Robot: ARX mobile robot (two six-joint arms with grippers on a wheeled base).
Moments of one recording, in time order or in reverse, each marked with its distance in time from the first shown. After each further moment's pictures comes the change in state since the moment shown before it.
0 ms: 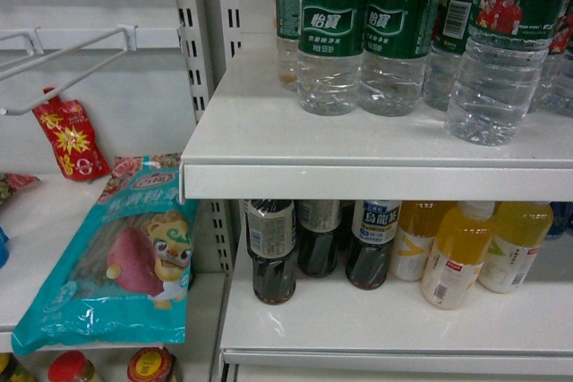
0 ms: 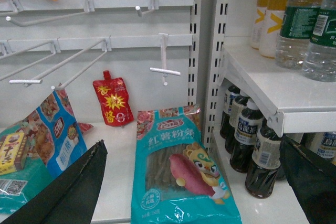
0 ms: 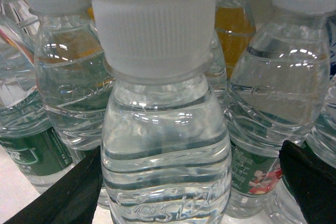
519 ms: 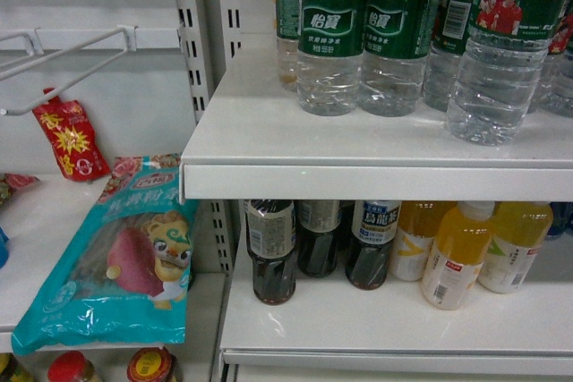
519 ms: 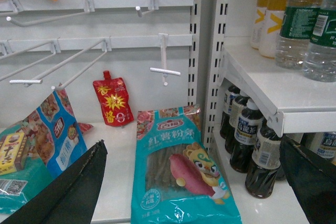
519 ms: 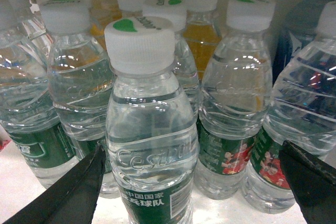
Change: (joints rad) left arm 0.000 0.000 0.000 0.000 0.000 0.000; right arm -0.003 -0.155 -0.089 -0.031 0.051 0.002
